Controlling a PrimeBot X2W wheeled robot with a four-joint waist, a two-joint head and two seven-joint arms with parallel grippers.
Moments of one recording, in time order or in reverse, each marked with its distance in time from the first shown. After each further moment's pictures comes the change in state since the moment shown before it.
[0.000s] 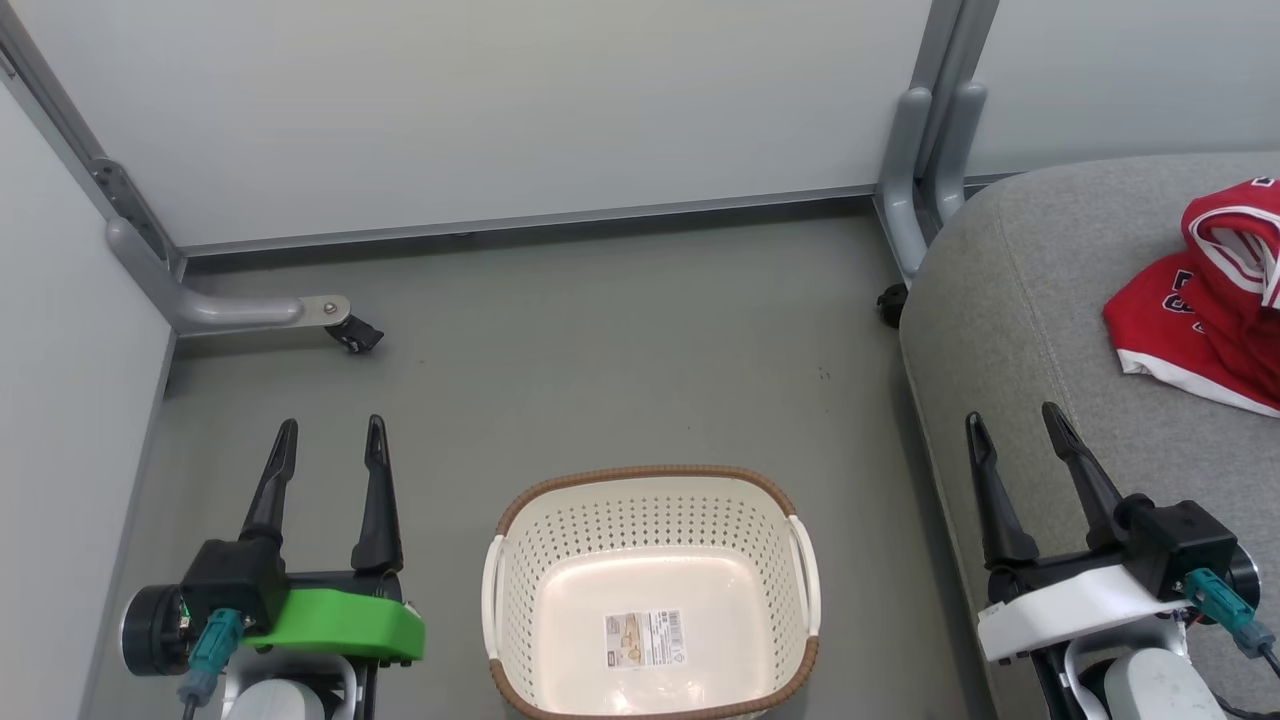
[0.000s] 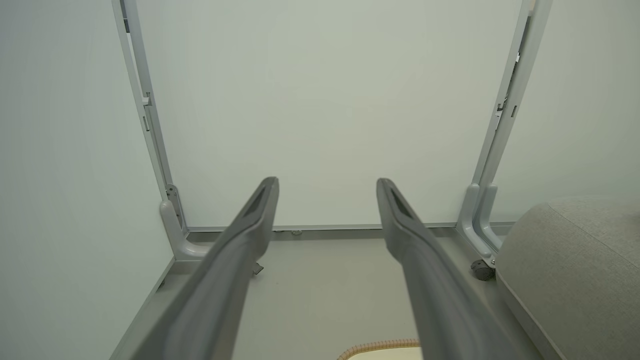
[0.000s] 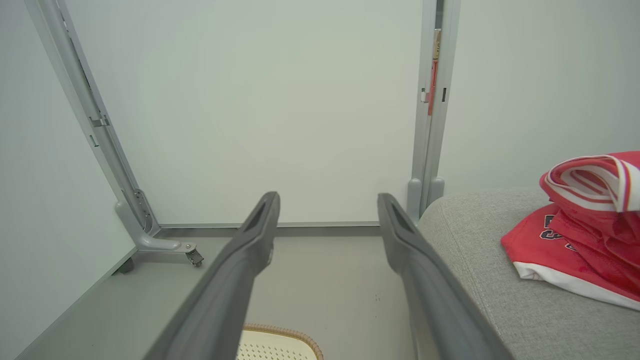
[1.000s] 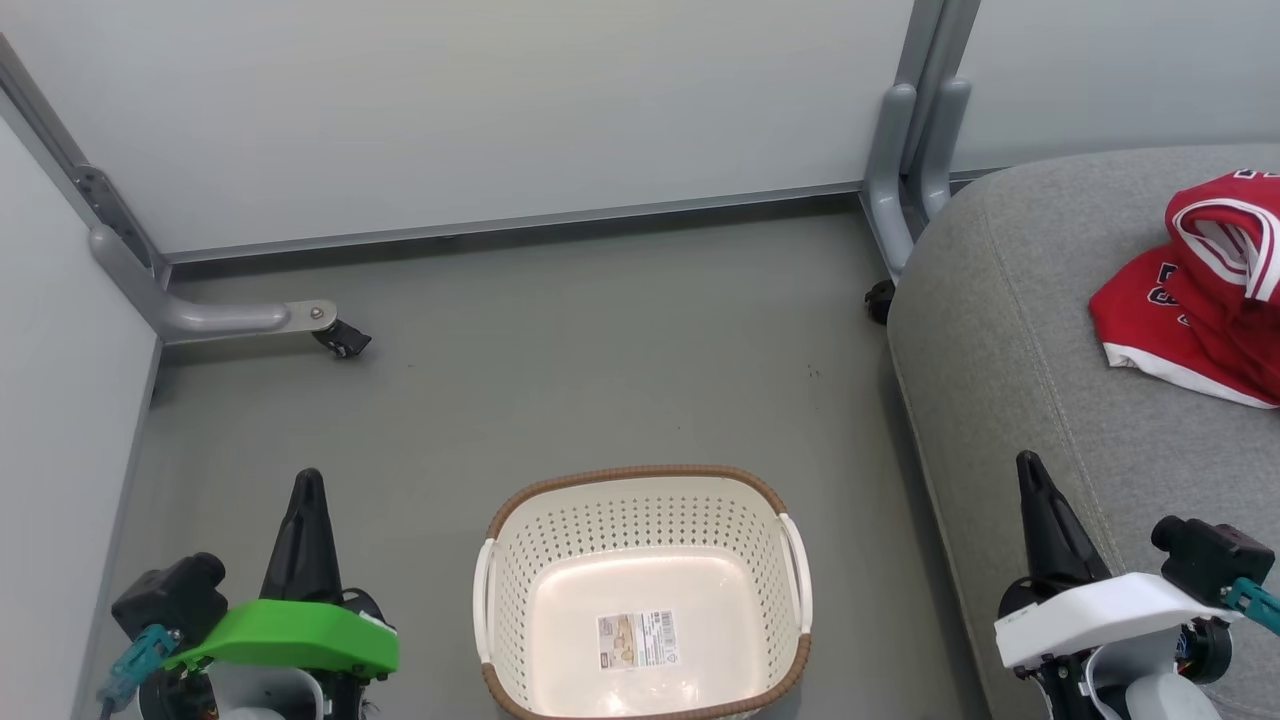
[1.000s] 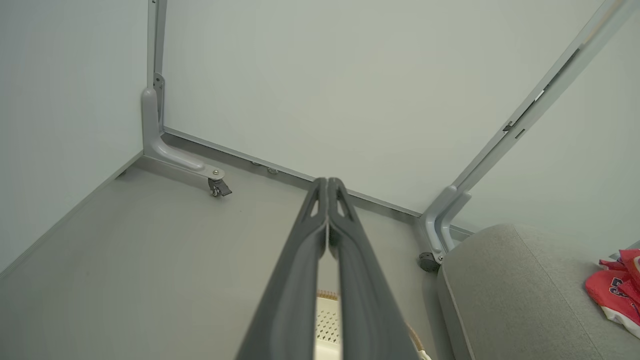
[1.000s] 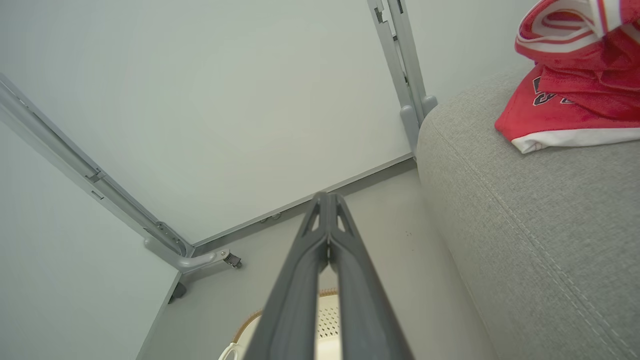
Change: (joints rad) left arm 0.019 -0.004 0.034 0.068 -0.346 -0.011 0.094; right arm 0.016 0.008 -0.016 0.079 0.351 0.000 0.087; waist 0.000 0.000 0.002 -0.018
